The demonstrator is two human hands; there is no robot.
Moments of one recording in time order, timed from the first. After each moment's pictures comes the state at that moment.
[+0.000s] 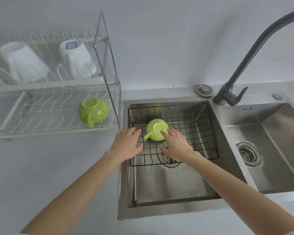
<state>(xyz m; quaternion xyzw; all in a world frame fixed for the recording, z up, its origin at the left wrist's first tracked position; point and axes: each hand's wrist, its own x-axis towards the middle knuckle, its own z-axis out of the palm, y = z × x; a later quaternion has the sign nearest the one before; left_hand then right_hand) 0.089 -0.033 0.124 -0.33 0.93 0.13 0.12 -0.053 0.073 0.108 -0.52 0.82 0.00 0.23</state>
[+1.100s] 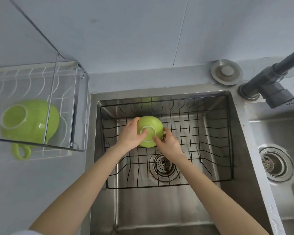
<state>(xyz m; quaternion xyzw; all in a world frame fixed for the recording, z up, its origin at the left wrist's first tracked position) -0.052 -0.104 -0.008 -0.48 0.79 0.38 0.11 -0.144 0.000 -0.018 -0.22 0.82 -0.26 0.46</state>
